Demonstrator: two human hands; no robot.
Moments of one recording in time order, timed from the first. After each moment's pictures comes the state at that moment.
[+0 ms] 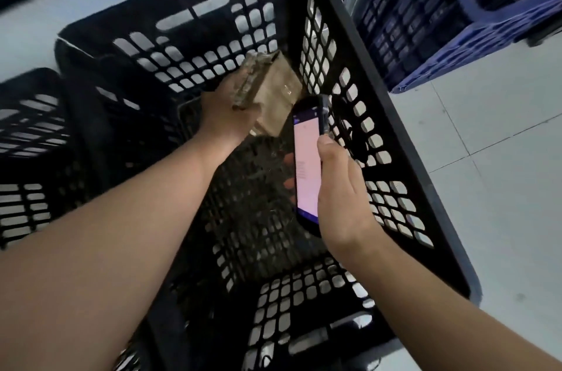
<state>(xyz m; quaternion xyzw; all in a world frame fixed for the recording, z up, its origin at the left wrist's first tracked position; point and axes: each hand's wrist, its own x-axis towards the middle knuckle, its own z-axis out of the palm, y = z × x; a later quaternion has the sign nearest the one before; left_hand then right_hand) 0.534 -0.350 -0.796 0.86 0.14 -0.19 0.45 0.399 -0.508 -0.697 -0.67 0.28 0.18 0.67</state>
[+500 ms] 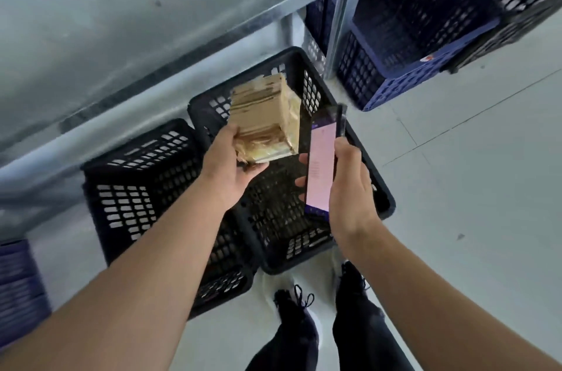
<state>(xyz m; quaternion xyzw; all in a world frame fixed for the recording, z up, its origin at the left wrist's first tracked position) 0.422 -0.330 -0.480 0.50 0.41 -0.21 0.73 0.331 -0.485 -0.436 -0.60 0.34 0.12 0.71</state>
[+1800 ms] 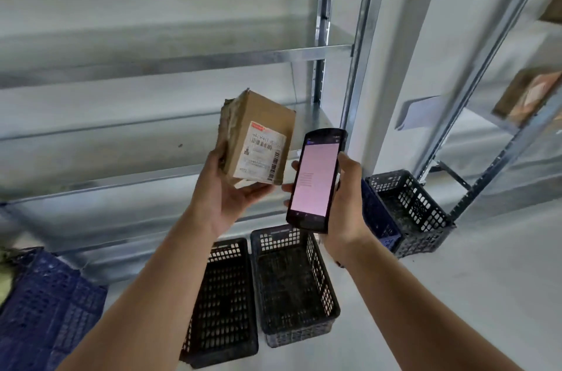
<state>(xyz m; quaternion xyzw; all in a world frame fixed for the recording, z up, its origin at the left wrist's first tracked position) 0.176 -0.300 0.162 0.47 0.11 -0.03 0.88 0.147 -0.496 0.171 -0.53 0.03 0.07 0.84</state>
